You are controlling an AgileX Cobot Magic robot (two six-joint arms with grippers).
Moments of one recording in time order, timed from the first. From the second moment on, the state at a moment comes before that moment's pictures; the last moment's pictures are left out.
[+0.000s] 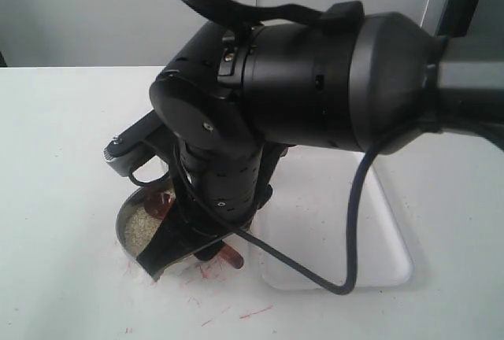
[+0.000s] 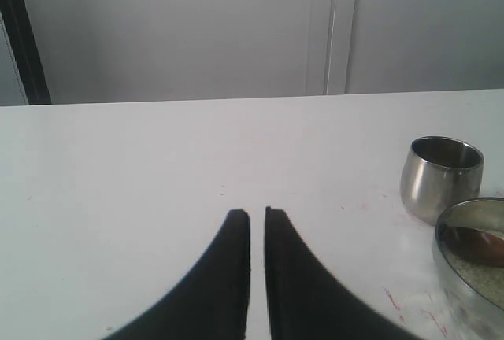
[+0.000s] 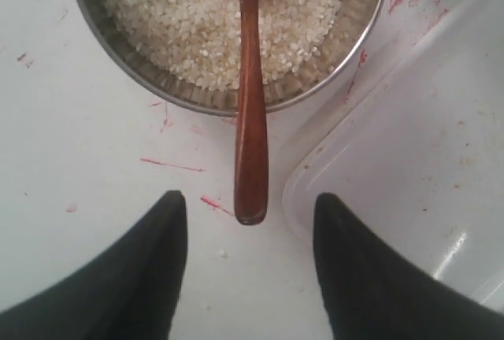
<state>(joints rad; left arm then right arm) 0.04 0.00 0.01 -0.06 -0.08 -0.05 0.88 1.76 -1.38 -0.22 1.04 0.25</state>
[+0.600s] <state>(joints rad) 0.04 0.00 0.01 -0.06 -0.08 -0.05 0.88 1.87 -1.38 -0.24 1.00 0.22</state>
